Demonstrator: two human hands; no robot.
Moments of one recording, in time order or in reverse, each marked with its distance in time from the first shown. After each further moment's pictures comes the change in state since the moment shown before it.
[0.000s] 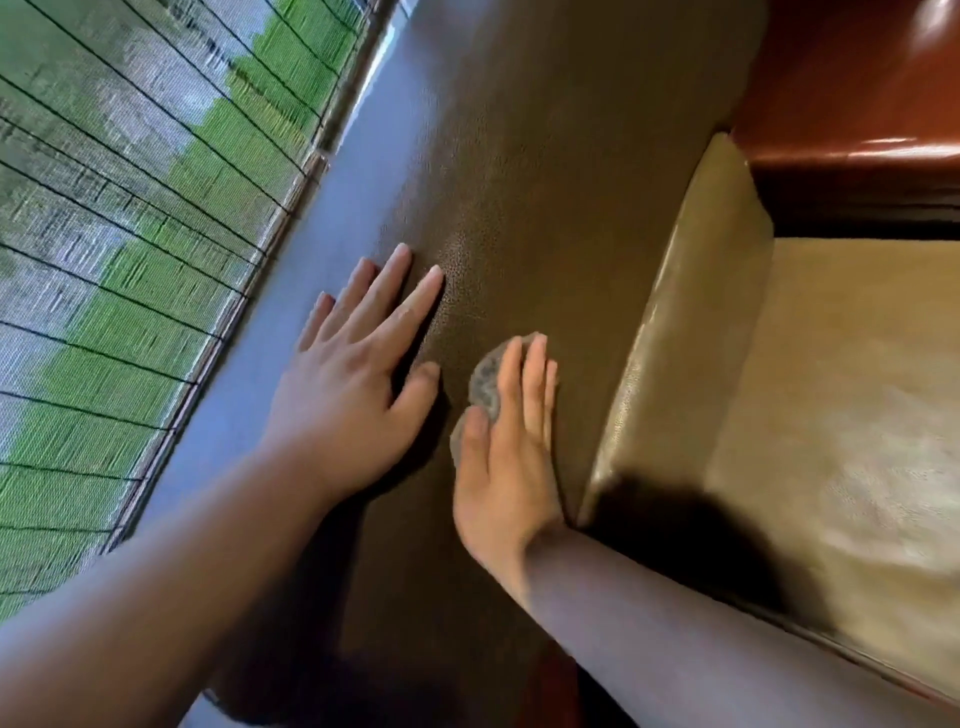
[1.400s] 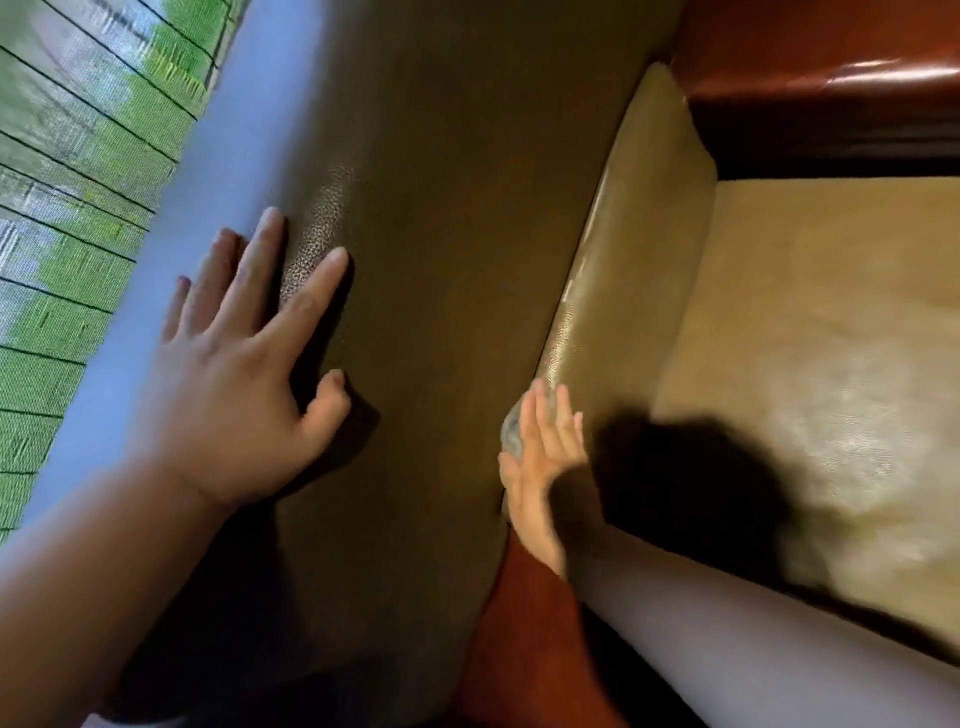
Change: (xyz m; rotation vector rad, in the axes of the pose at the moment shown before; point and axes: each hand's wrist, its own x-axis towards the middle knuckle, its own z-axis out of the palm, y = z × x) left_hand 0.001 0.015 0.020 0.243 0.104 0.057; right_hand -0.041 0.153 -0.057 -0.576 -0.149 0.065
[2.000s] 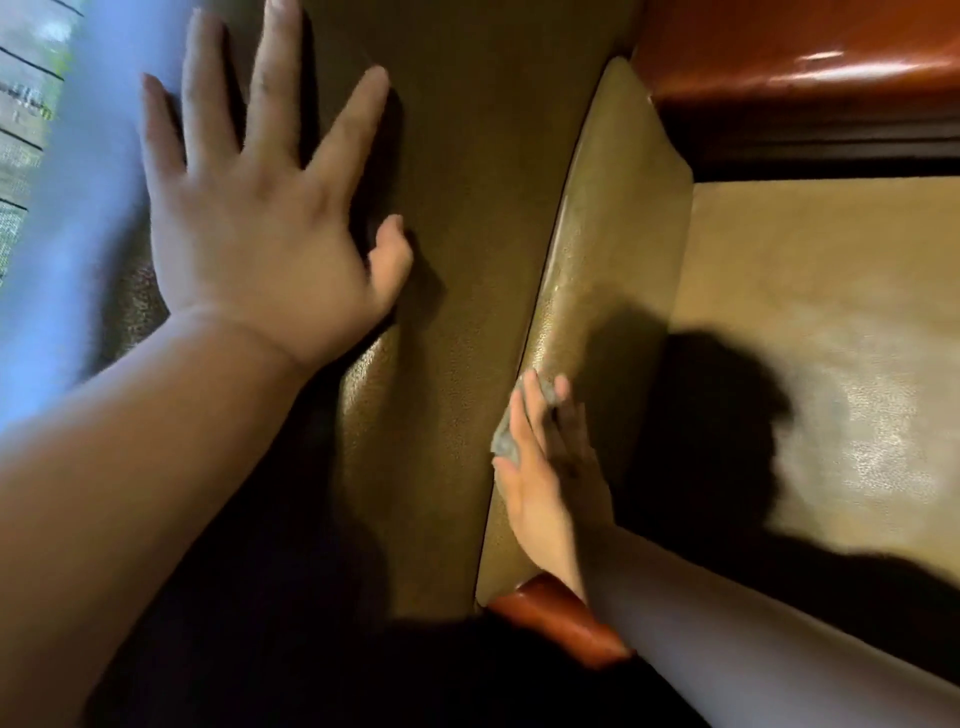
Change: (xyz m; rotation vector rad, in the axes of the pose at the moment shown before) left_hand 0.201 0.052 0.030 0.304 0.195 0.042; right_hand 0.080 0.037 -0.039 -0.055 -0.087 -0.089
